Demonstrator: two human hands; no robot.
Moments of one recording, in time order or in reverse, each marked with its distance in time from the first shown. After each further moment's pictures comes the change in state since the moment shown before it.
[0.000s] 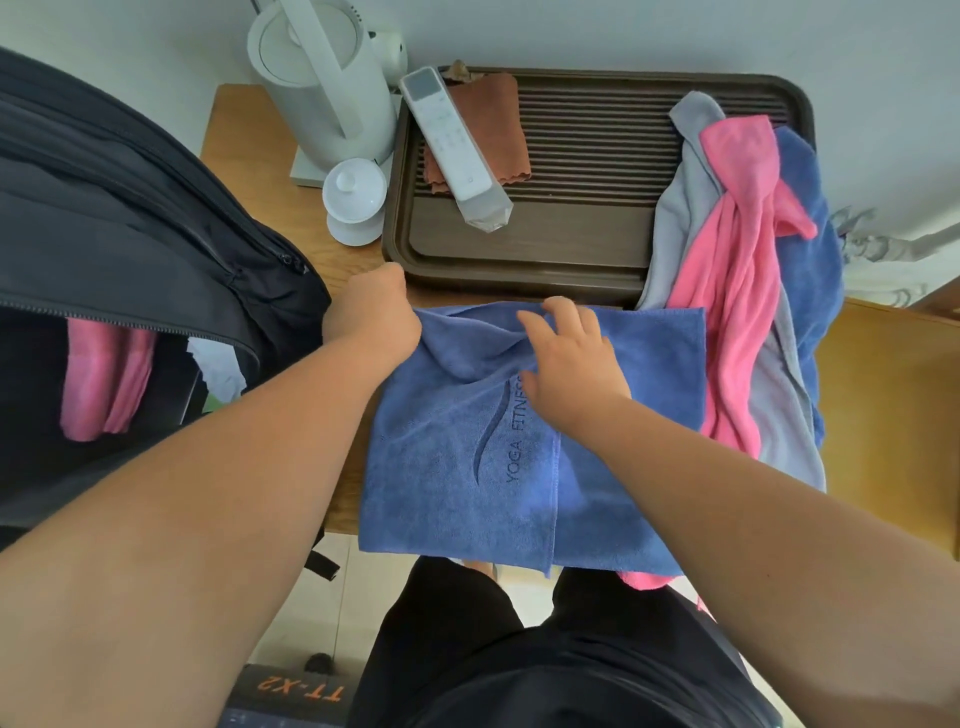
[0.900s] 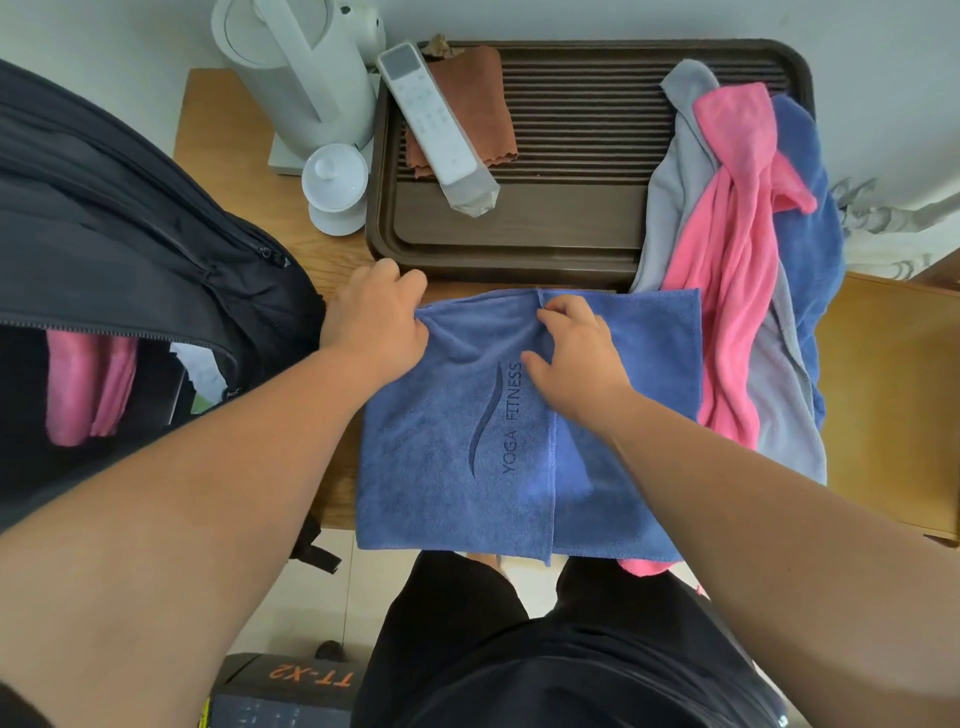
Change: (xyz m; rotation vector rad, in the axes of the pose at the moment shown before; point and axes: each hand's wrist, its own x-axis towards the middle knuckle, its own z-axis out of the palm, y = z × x) left_hand -0.001 -0.008 0.022 0.242 0.052 0.370; right_hand -0.001 0.014 0.006 0.370 -0.022 0.155
